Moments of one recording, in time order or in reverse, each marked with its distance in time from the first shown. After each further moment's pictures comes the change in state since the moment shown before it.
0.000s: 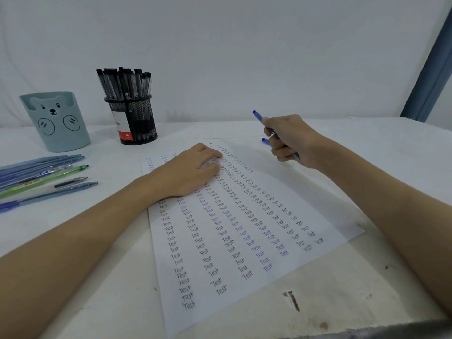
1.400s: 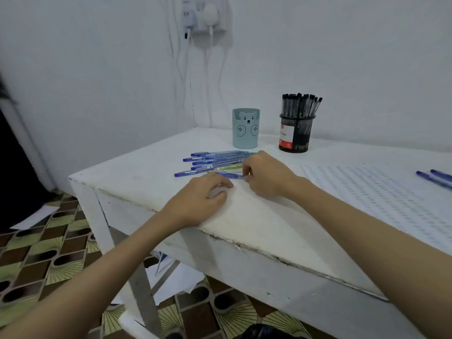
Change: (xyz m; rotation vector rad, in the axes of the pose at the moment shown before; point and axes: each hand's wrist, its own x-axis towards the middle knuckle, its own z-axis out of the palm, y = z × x) left_hand -0.248 -0.077 -0.079 0.044 0.372 -0.398; right_hand -0.064 -0.060 0.275 -0.939 -0.359 -0.791
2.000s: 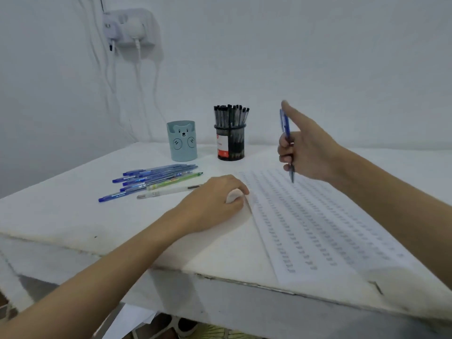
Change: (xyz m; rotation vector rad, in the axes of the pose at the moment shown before) left_hand 0.054 0.101 0.051 0.003 -0.144 0.302; right_hand -0.087 0.111 -0.109 1.339 0.112 0.590
